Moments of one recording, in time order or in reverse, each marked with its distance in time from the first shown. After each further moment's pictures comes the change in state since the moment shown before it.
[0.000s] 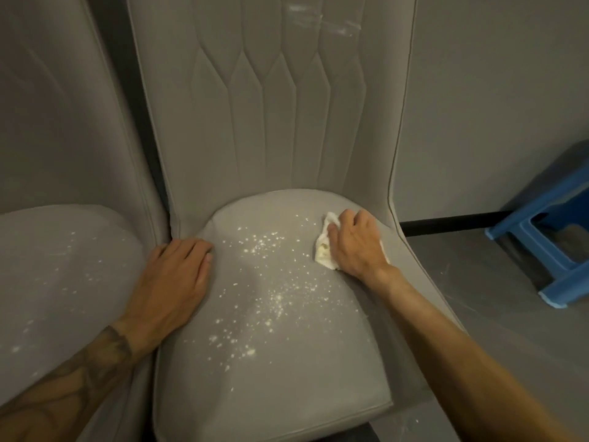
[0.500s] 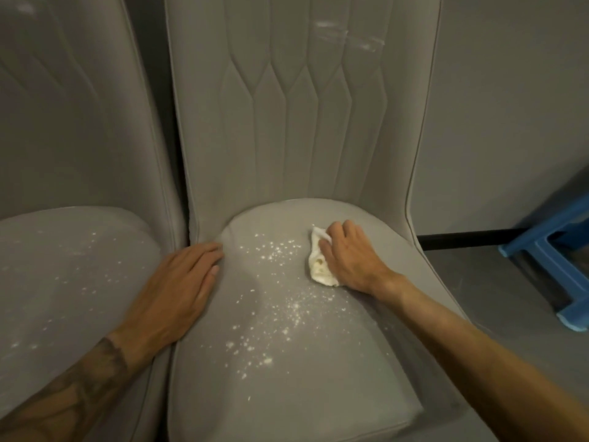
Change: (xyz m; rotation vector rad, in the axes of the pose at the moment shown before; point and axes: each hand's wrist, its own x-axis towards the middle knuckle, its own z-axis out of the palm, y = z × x) left_hand -0.016 -0.023 -0.004 -0.138 -0.044 0.072; right_hand 0.005 -0.020 0.008 0.117 0.037 -0.276
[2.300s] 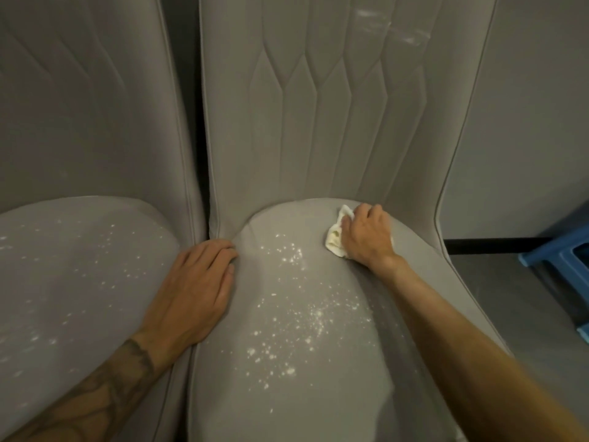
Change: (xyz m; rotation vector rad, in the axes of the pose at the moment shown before) left_hand -0.001 0.003 0.004 0.041 0.049 -0.049; right_hand 0.061 -0.006 0.011 -0.247 -0.114 0.305
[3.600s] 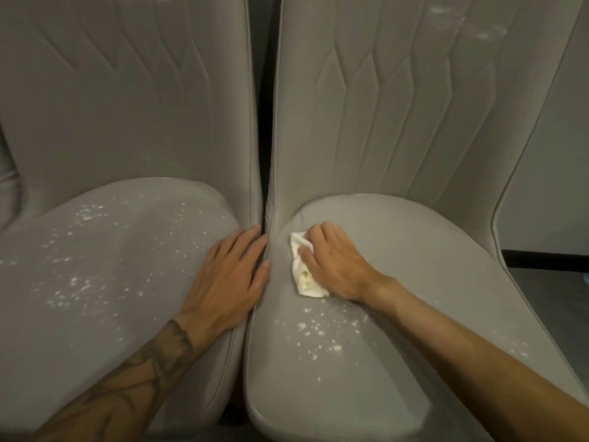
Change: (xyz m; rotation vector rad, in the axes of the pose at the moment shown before) left_hand -0.032 -0.004 -0.031 0.004 -0.187 -0.260; right_hand -0.068 -0.106 -0.003 0.394 0.041 -0.667
